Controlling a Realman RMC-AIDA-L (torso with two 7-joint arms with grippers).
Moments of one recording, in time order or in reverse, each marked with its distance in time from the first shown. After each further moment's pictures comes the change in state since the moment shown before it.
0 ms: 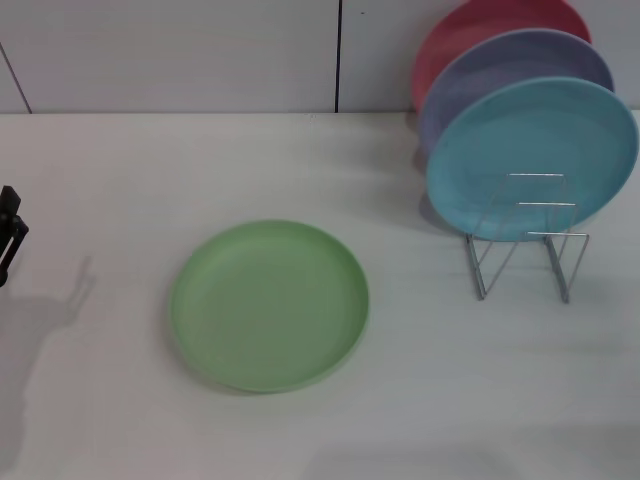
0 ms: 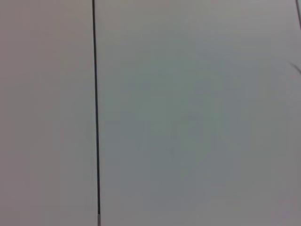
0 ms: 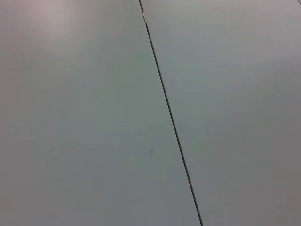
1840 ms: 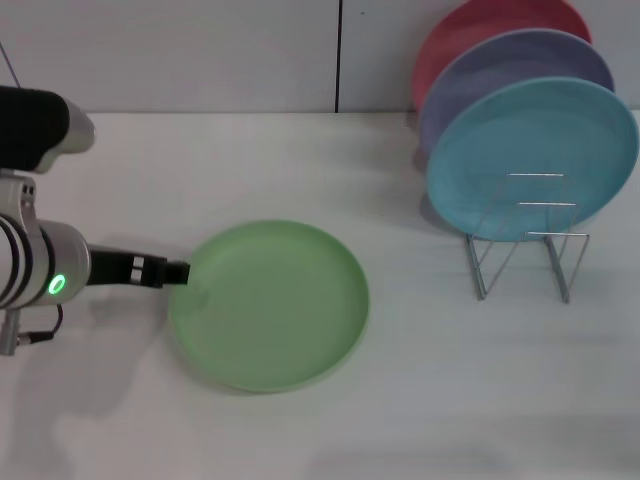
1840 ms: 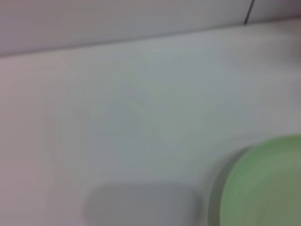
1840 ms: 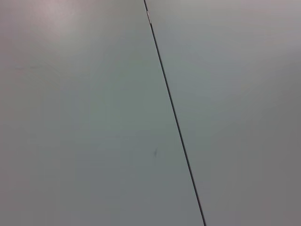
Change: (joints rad) left arm -0.069 0.010 -0.179 -1.371 0.019 -2.516 0.088; right arm 0.016 -0.008 0.000 -0.008 0.000 0.014 -0.011
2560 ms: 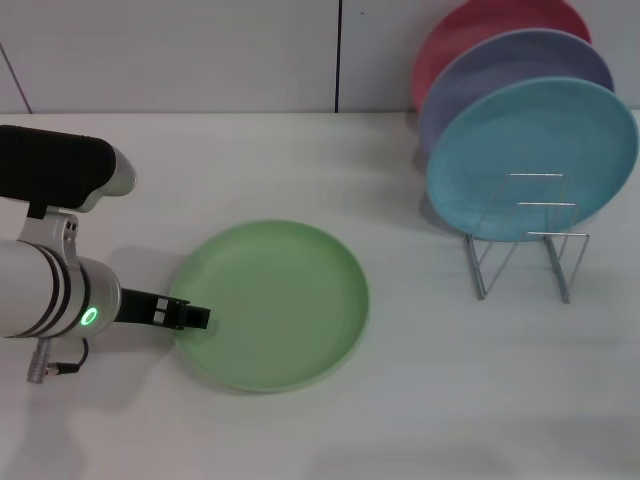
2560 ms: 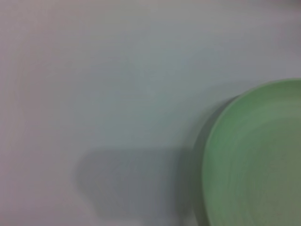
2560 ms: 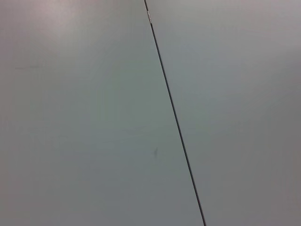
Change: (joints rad) left arm -0.055 -0.002 0.050 0.144 -0.029 0.000 -0.010; right arm -0.003 0.000 0.000 0.004 -0.002 -0.006 -0.001
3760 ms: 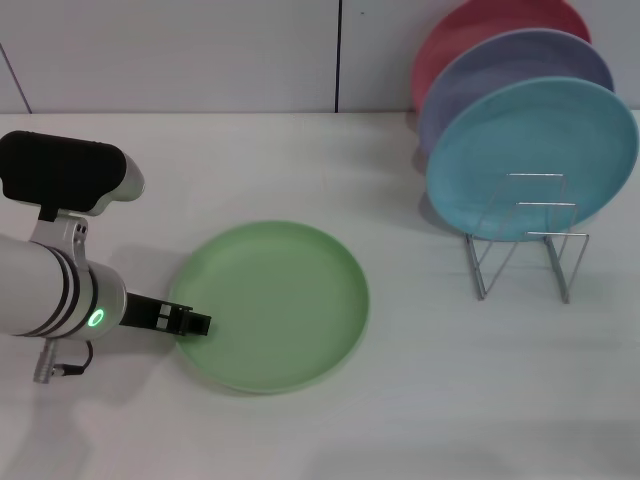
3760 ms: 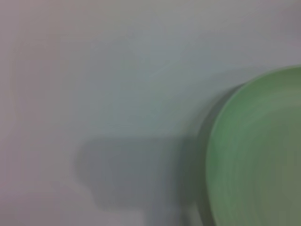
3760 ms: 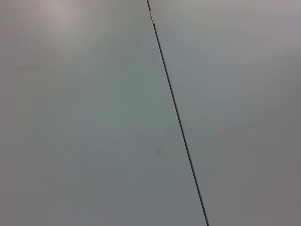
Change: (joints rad) left arm -0.039 0.000 -0.002 0.066 -0.008 0.001 0.000; right arm -0.004 0.001 0.000 0.002 -0.010 -0.008 0.000
